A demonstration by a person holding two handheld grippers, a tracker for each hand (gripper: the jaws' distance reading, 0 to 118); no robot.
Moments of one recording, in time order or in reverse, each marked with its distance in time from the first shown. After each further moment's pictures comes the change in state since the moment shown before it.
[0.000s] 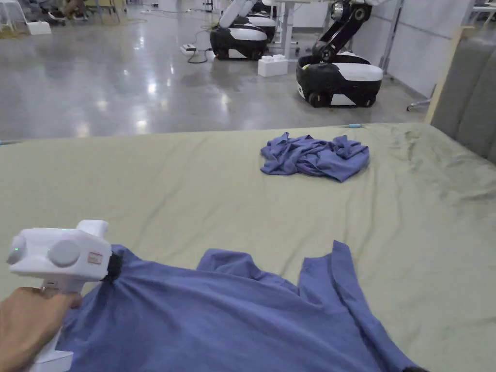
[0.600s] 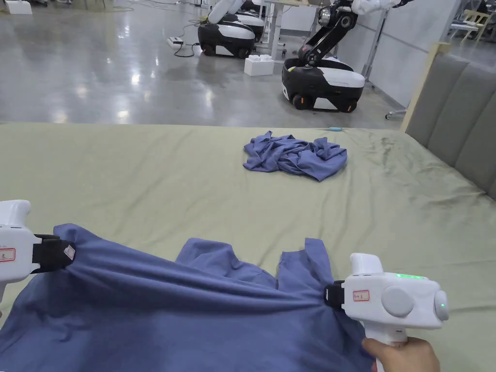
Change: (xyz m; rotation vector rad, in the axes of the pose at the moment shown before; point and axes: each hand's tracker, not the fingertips) left arm -0.010 -0.041 0.126 0.134 -0.173 0.188; right arm 0.117 0.027 -0.234 -0.444 -0.190 -0.012
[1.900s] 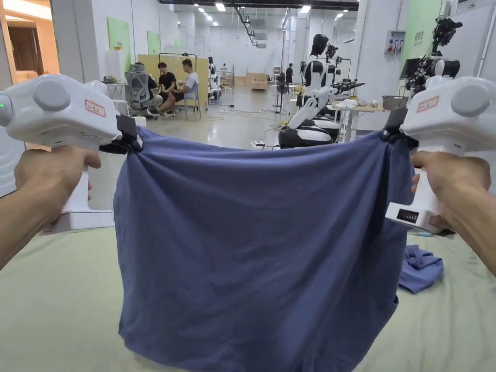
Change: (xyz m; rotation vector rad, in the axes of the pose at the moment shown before) left arm -0.026 0.294 0.146 0.393 0.096 0.073; right arm -0.186 0.364 0.170 0.558 0.168 -0.035
